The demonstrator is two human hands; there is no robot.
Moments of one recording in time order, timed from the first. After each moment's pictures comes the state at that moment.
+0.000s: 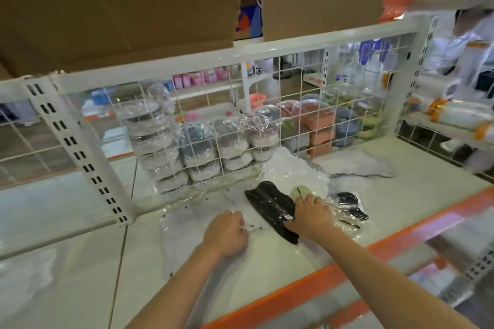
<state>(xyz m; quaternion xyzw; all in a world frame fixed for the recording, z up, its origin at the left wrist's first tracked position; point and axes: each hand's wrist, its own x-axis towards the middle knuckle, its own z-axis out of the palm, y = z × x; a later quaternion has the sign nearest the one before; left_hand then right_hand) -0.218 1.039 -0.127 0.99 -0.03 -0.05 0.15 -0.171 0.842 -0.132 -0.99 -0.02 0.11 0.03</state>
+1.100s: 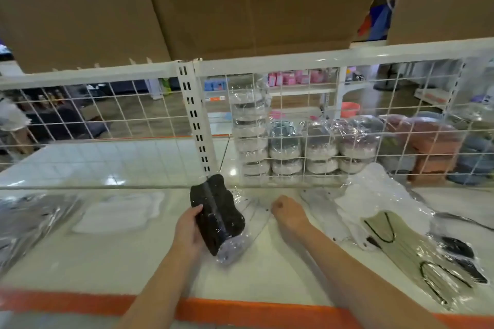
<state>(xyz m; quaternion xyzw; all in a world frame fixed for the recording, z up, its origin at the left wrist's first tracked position) -0.318 1.180 -0.111 0.37 0.34 0.16 0.85 -0.189 1.017 -0.121 -0.87 -0.15 0.20 0.42</state>
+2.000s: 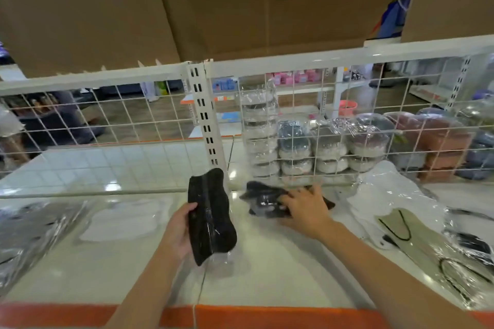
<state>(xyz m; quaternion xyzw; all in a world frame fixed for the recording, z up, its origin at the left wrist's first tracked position) -0.337 1.231 -0.103 0.44 0.29 0.12 0.84 -0.193 1.008 -0.098 -0.91 -0.41 -0.04 0.00</state>
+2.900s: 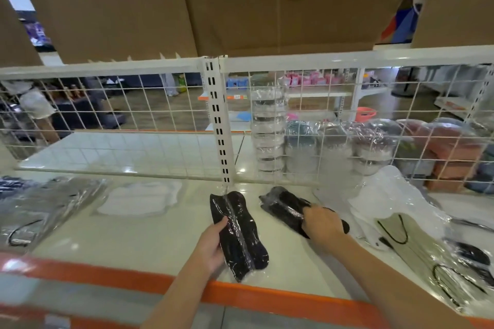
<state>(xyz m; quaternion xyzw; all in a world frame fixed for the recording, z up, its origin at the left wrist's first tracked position) -0.349 1.158 -0.142 0.37 0.36 0.10 0.85 -0.194 0.981 -0.135 -0.95 -0.30 0.02 -0.01</state>
